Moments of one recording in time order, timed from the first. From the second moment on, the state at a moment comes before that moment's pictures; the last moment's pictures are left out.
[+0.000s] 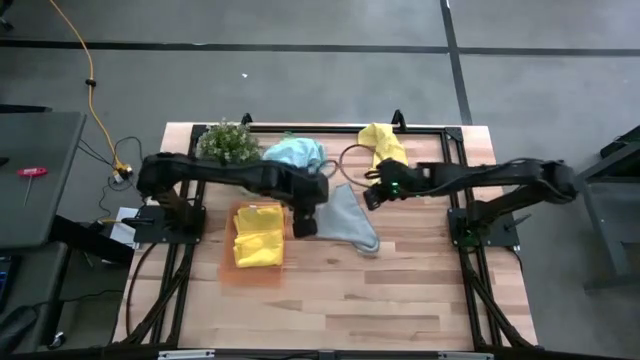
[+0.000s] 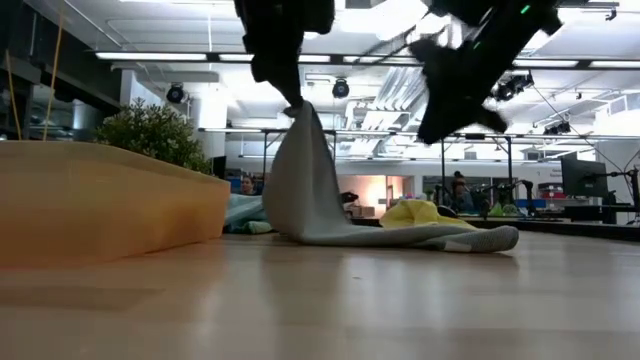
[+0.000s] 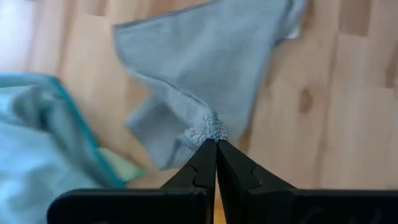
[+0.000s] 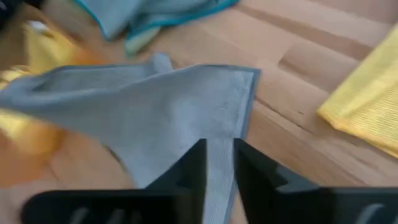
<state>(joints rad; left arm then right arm) 0.11 1.76 1.55 -0.96 -0.09 -0.15 -0.14 1.25 0.83 -0.45 0.15 0.81</state>
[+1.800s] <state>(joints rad) -0.01 1.78 1.55 -0.92 -0.09 -0.37 -0.27 1.73 0.85 0.06 0.06 -0.80</state>
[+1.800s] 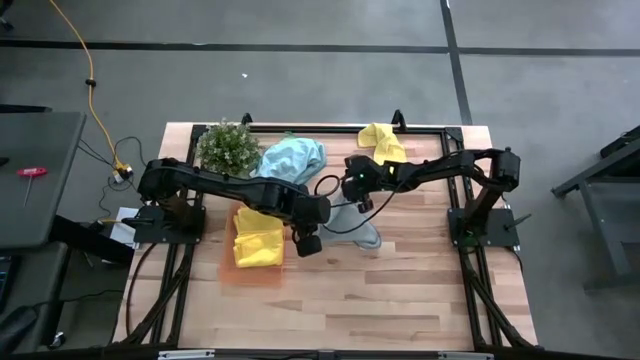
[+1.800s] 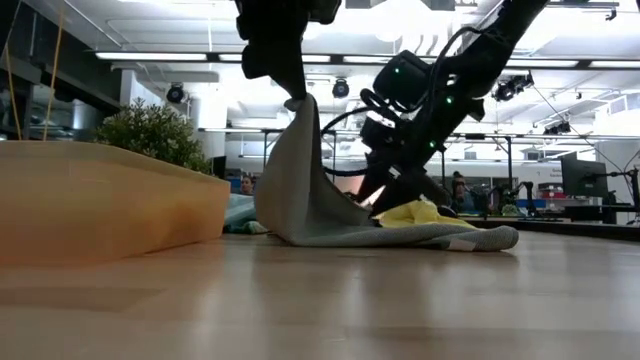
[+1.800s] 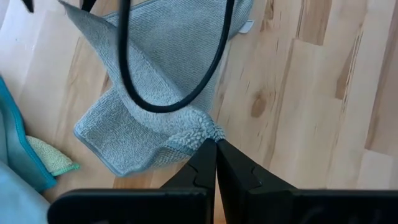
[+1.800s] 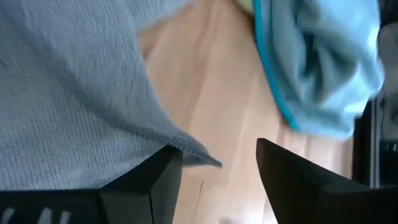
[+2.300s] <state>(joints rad) -0.01 1.78 1.55 -0.92 -0.09 -0.39 -0.24 1.76 0.90 -0.03 0.00 -0.82</state>
